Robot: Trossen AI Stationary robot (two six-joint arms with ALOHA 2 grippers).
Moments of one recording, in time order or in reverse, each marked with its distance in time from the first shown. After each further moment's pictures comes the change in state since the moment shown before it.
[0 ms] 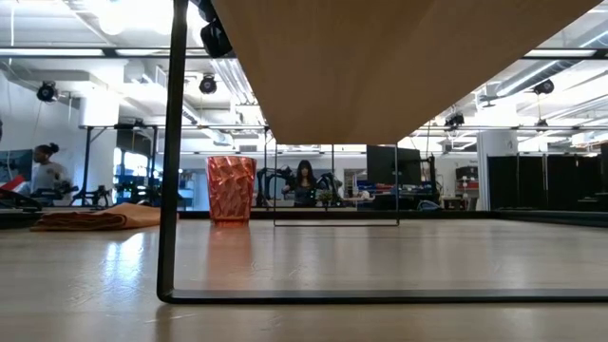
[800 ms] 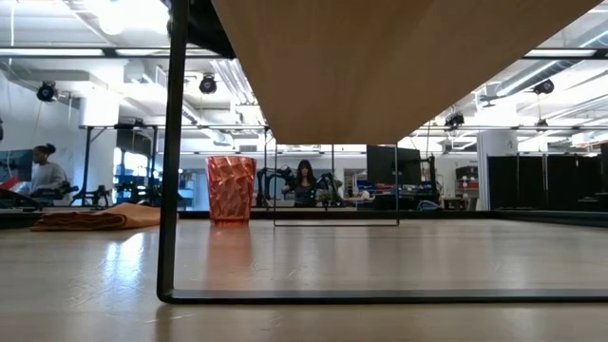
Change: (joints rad) left arm 0.098 -0.163 0.000 -0.231 -0.194 0.070; right arm 0.003 -0.019 0.000 0.002 0.002 -0.061
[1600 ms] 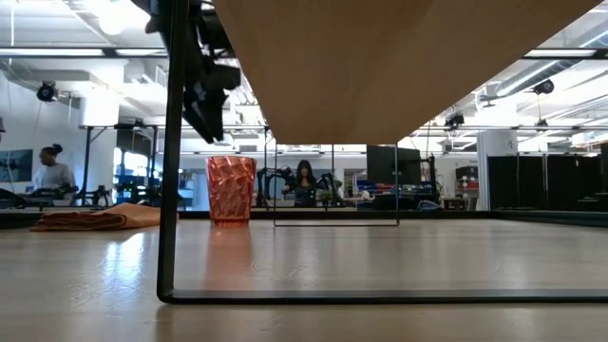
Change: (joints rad) left arm 0.462 0.236 0.004 -0.173 0.213 0.092; right arm 0.125 -0.099 0.000 -0.255 0.028 0.206
